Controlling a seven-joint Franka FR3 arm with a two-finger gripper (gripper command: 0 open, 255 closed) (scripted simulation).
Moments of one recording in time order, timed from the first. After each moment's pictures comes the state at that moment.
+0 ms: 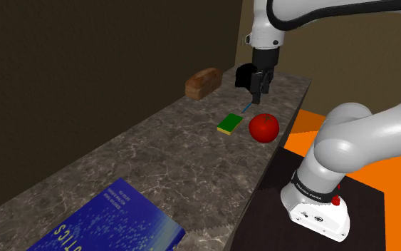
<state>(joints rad) -0.04 -0.90 -0.05 -2.63 -0.04 1.61 -0.15</state>
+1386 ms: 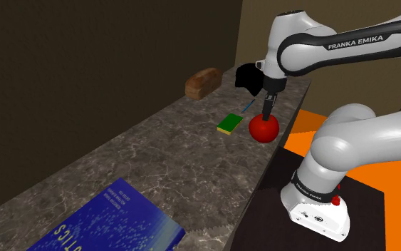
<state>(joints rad) -0.13 -1.00 -0.23 -2.93 -0.27 1.90 -0.36</state>
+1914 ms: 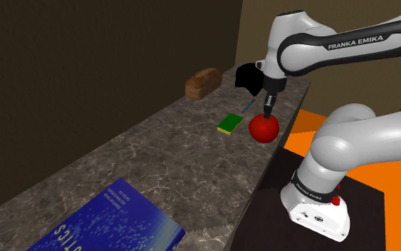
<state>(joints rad) -0.13 -1.00 -0.23 -2.93 -0.27 1.90 -0.36</state>
